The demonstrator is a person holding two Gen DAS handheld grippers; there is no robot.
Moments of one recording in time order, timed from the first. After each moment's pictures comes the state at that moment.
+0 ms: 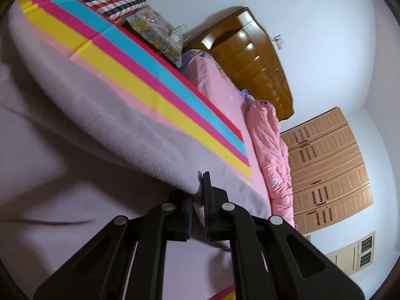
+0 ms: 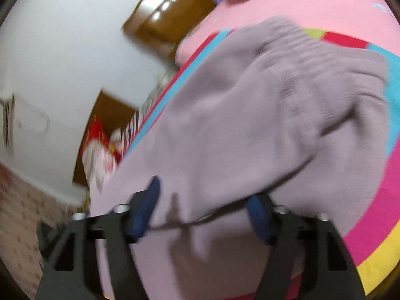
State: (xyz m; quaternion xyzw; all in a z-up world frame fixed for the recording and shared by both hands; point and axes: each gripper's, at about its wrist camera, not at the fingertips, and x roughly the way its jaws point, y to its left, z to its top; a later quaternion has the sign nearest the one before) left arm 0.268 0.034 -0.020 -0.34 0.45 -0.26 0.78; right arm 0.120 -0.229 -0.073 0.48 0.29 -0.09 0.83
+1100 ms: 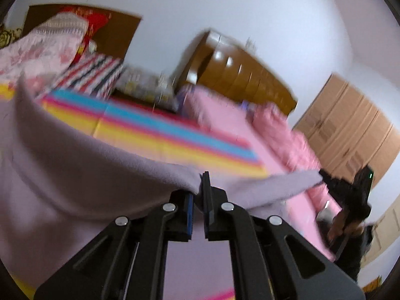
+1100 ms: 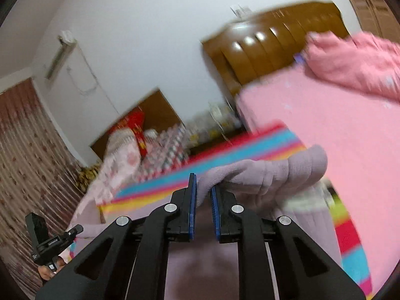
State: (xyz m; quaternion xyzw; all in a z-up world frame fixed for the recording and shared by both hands) left arm 0.185 0.043 0.046 -0.17 0.35 -0.25 0.89; right arm 0.143 -0.312 0.051 0.28 0.25 0.03 0.93
